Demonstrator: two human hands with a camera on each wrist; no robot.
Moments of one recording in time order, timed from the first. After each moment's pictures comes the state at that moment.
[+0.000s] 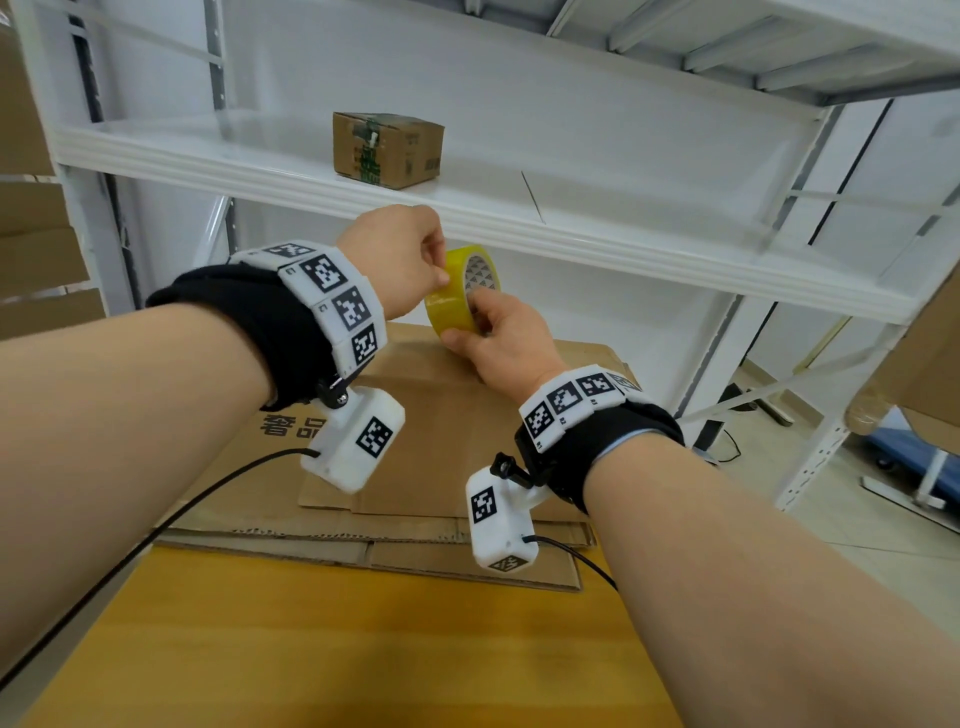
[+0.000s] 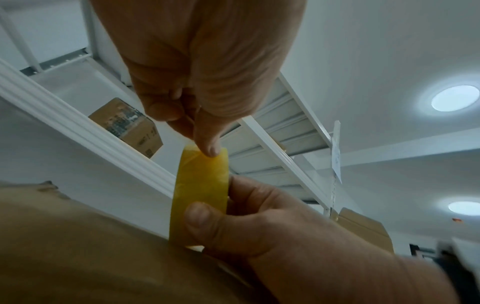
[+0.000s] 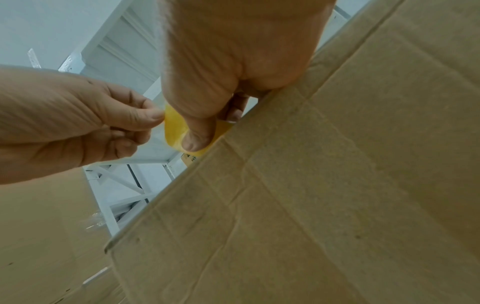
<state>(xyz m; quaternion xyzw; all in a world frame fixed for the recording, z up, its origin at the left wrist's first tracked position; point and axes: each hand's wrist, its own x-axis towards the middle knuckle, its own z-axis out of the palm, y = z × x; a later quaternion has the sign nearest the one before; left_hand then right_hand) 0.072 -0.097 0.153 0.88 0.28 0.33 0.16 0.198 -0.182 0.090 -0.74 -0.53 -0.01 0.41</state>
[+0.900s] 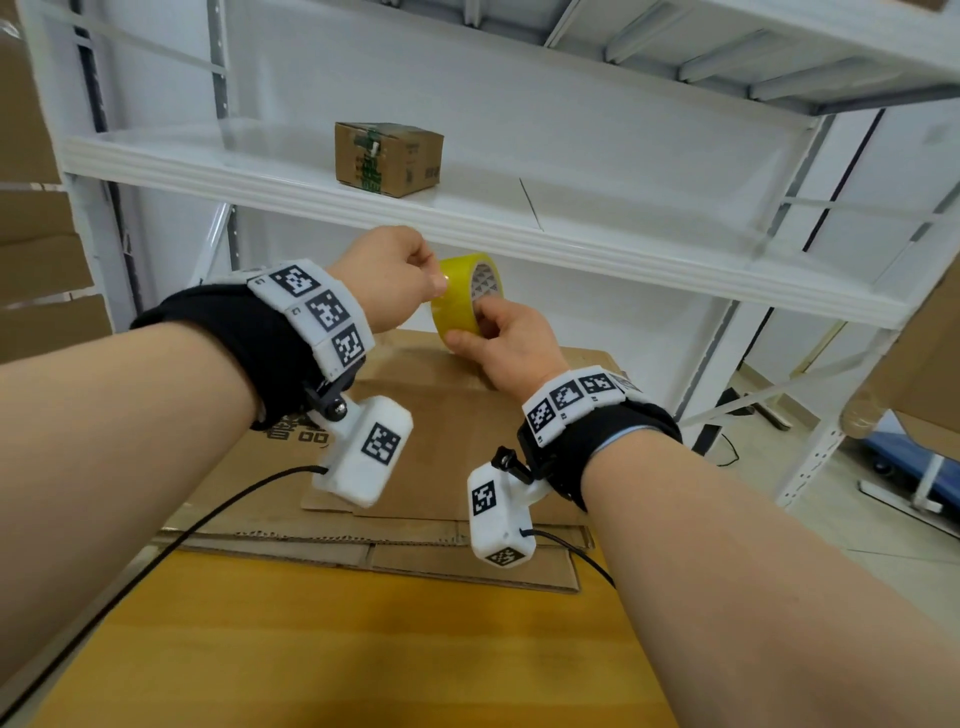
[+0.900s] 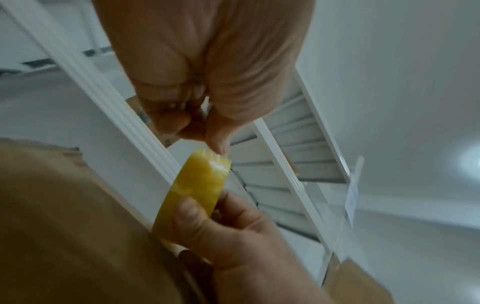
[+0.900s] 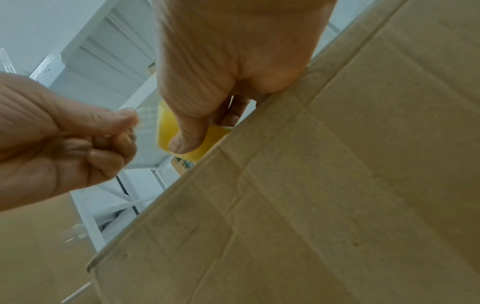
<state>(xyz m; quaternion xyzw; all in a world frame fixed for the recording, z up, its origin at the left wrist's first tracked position) 0.066 -0.099 0.144 0.84 0.28 0.35 0.31 0.202 -0.187 0.090 -0.73 -0.51 0.02 0.45</state>
